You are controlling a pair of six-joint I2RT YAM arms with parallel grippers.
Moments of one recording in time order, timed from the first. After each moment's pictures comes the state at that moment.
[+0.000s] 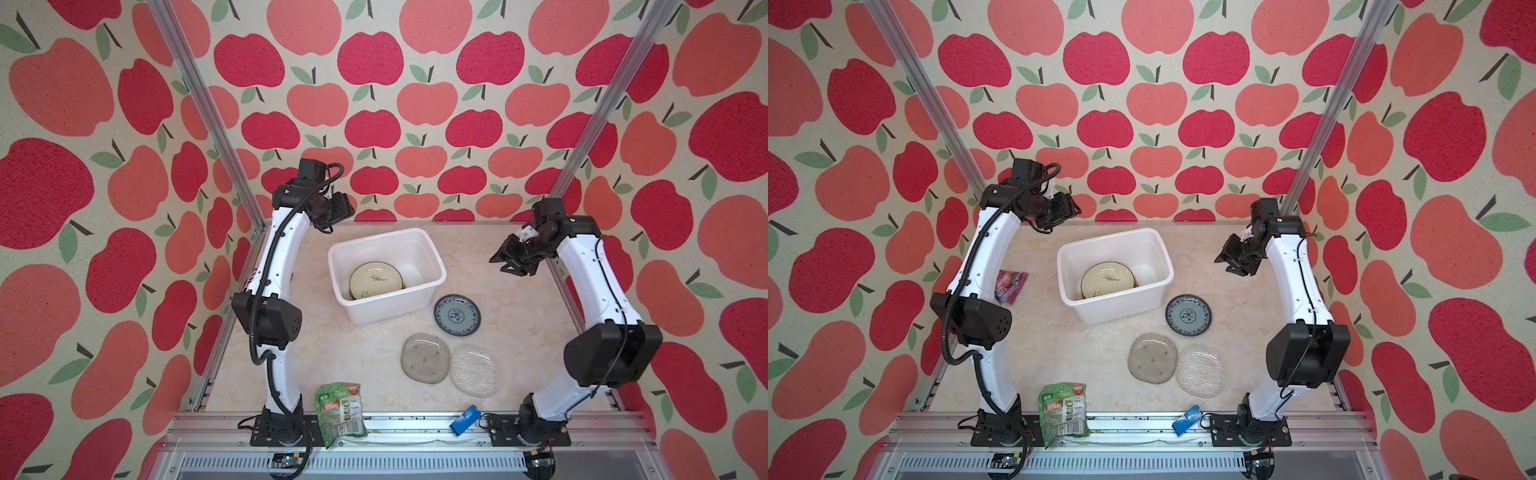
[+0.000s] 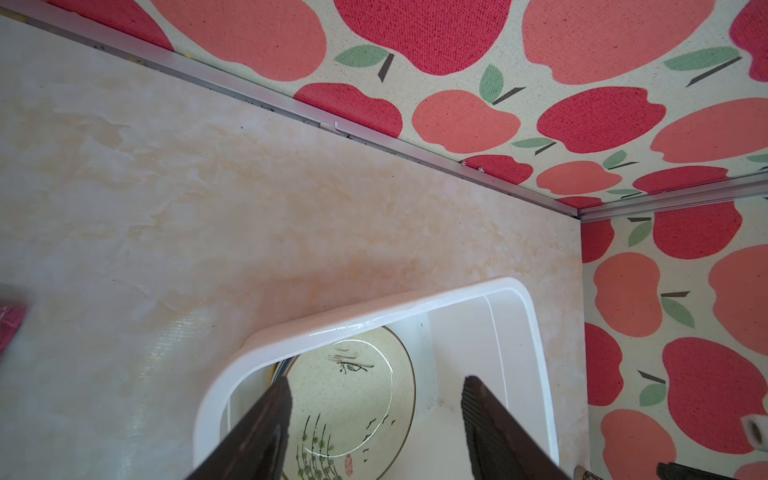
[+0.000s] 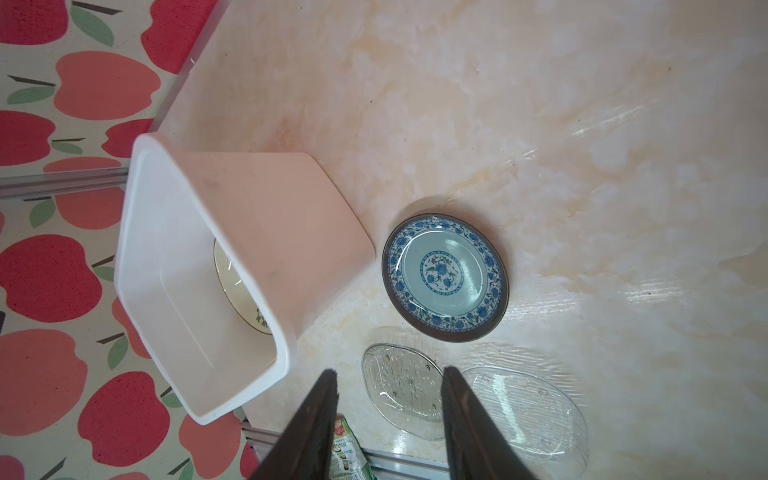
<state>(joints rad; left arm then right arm) -0.18 2.01 2.31 -1.13 0.26 -0.50 0.07 1.64 1.64 -1.25 -0.41 0.55</state>
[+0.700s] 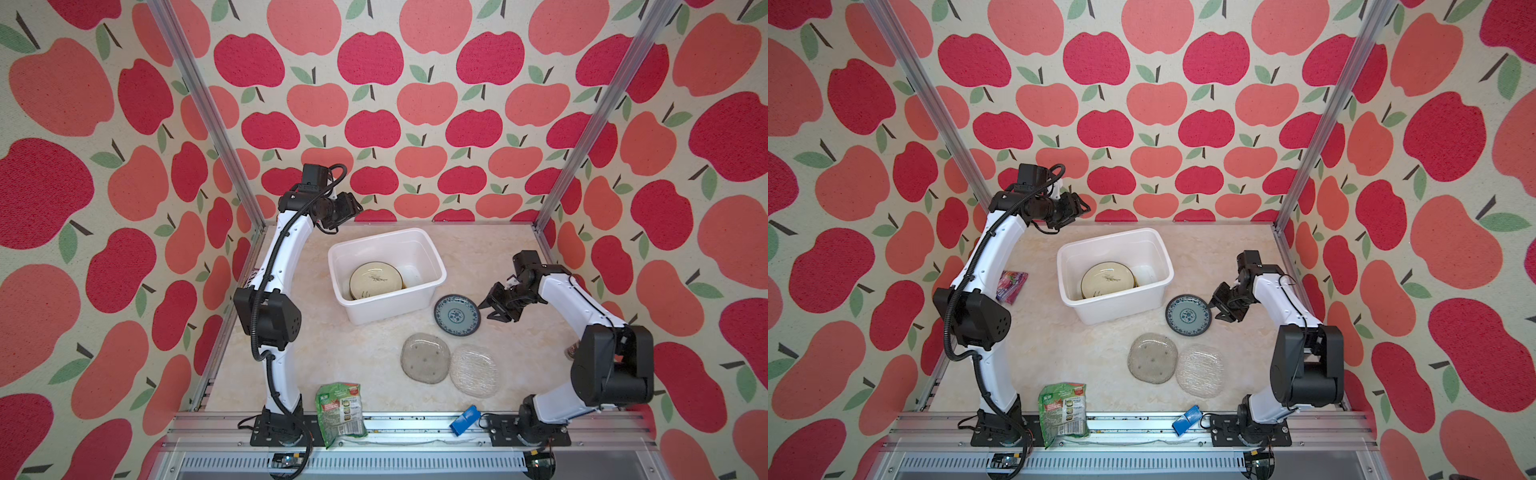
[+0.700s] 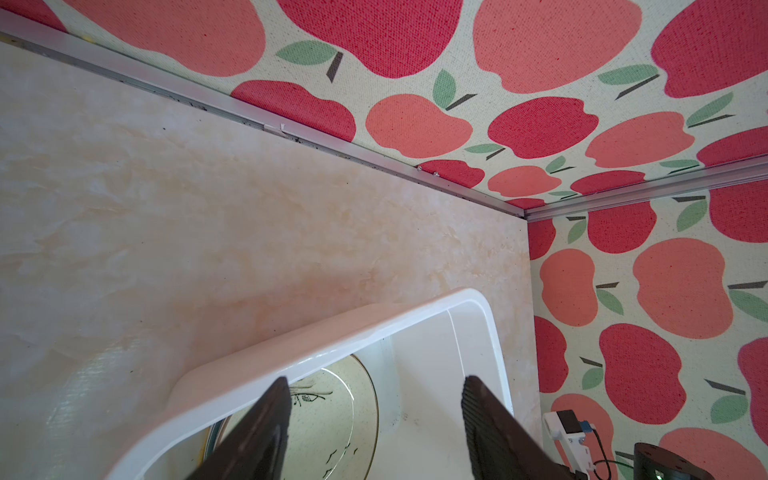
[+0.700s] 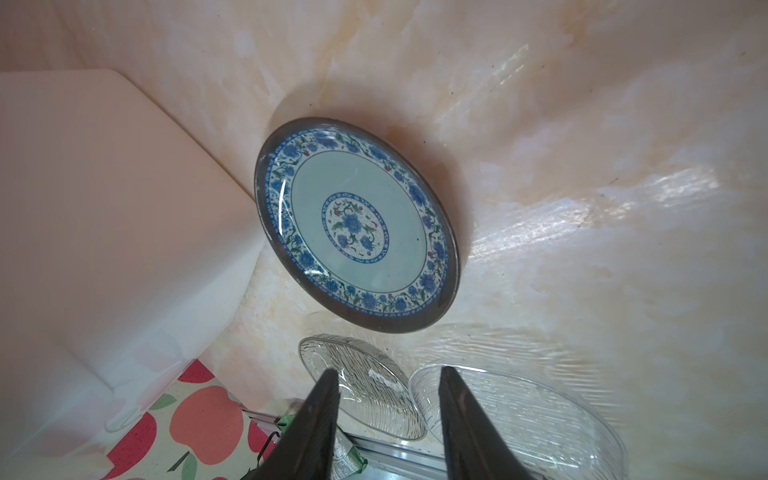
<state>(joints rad) -0.18 2.01 2.20 -0.95 0.37 -0.56 0.08 1.54 1.10 -0.97 -0.45 0.64</state>
